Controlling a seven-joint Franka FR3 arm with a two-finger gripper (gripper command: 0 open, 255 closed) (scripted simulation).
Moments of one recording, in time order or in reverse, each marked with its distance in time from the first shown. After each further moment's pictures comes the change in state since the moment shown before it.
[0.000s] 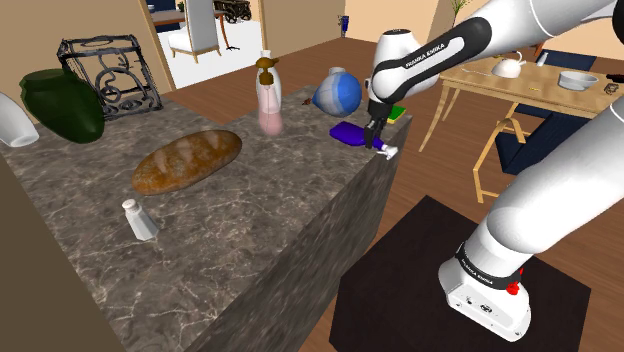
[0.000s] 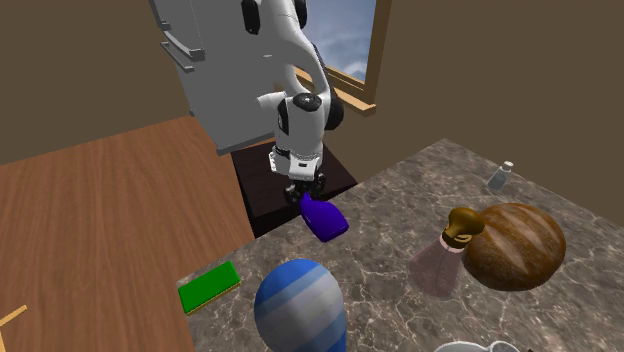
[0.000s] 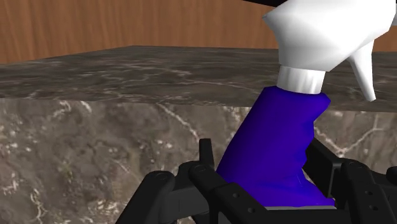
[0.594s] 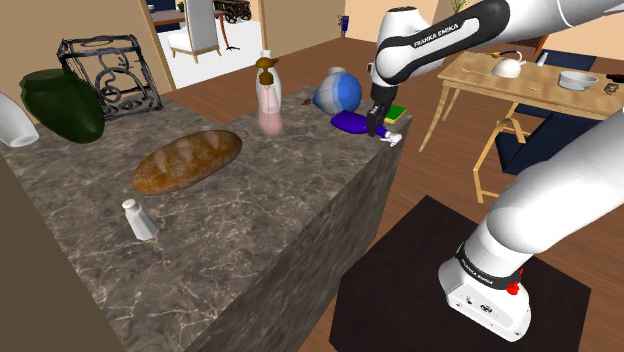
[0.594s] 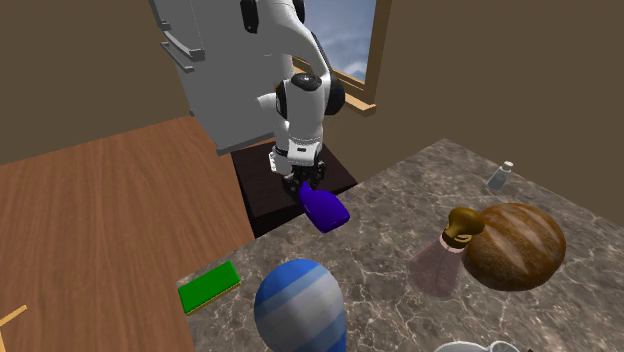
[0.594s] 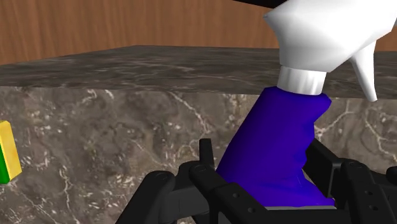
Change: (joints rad) arm 0.000 -0.065 0.004 0.067 0.000 -0.132 -0.005
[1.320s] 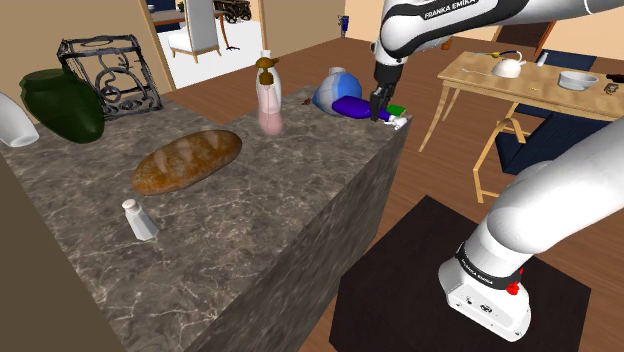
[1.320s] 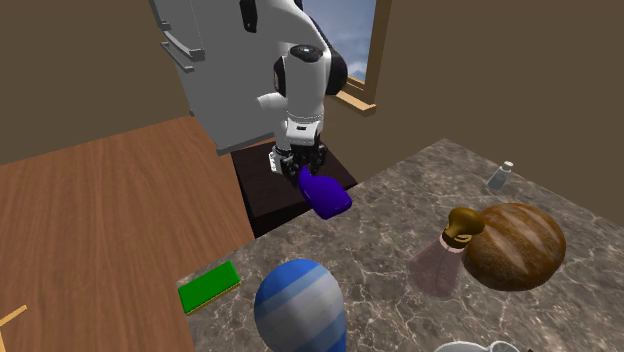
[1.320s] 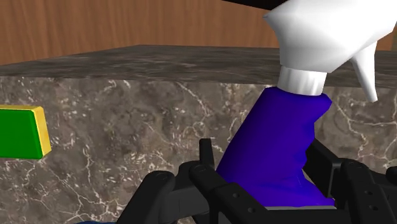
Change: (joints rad) arm 0.003 -0.054 0.009 0.102 0.004 -0.156 -0.003
